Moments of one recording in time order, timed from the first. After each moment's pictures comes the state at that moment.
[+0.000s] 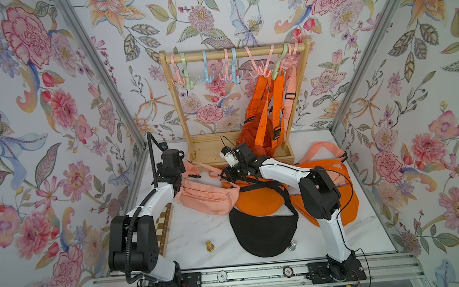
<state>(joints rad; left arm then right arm) -0.11 1.55 1.04 -0.04 -0.43 -0.22 0.71 2.13 1.69 -0.33 -0.28 0.13</state>
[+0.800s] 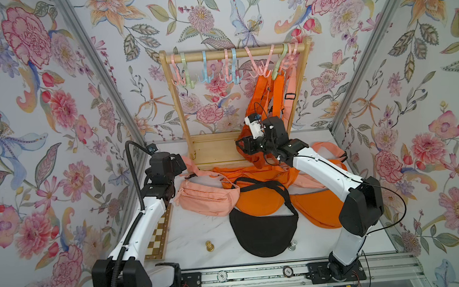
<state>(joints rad) -0.11 1.21 0.94 -0.22 -0.29 -0.38 0.55 1.77 1.66 -0.29 -0.22 0.26</state>
